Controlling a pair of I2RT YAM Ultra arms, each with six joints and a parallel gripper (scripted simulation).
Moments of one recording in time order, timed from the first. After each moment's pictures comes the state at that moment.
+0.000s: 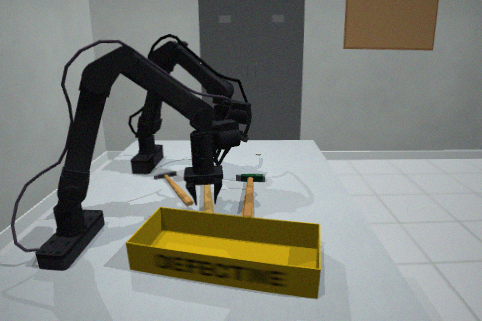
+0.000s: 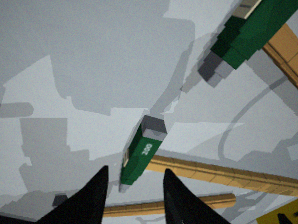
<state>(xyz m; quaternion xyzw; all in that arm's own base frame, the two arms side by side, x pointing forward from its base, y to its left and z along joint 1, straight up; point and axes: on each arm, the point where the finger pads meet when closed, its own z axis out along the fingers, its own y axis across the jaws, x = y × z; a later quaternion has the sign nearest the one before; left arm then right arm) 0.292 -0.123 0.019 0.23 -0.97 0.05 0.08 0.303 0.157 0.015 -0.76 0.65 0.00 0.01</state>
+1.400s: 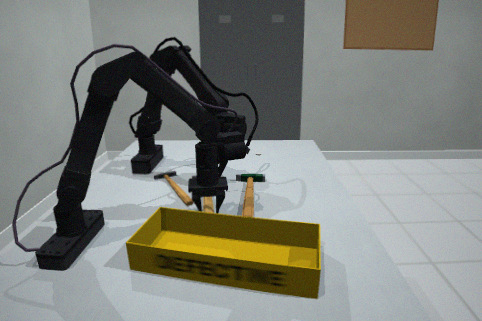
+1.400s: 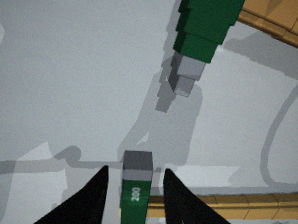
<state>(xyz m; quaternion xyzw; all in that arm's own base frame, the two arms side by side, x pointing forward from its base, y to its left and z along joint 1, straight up) 0.298 -0.138 -0.023 0.09 -1.00 0.00 0.01 0.314 0.142 -0.012 -0.77 0.64 0.00 0.00</state>
